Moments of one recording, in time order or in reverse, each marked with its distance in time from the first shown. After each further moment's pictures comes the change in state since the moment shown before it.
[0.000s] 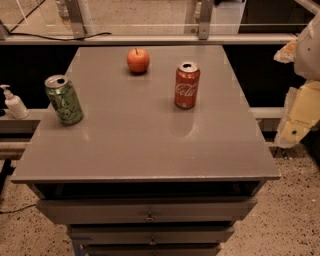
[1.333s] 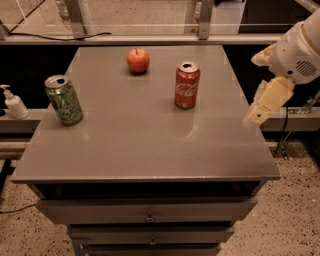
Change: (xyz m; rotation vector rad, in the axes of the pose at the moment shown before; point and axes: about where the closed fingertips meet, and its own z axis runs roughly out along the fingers) arm -0.024 -0.052 0.058 -0.044 -0.261 0.082
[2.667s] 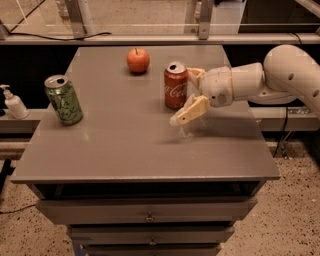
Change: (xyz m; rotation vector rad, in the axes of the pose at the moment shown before) arm -0.119 -0.013 0.141 -0.174 -0.757 -0.057
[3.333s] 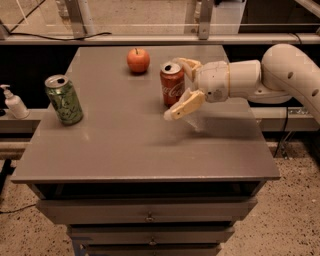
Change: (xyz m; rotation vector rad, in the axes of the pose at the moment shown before) arm -0.033 0.002 0.009 -0.002 -0.111 -0.081
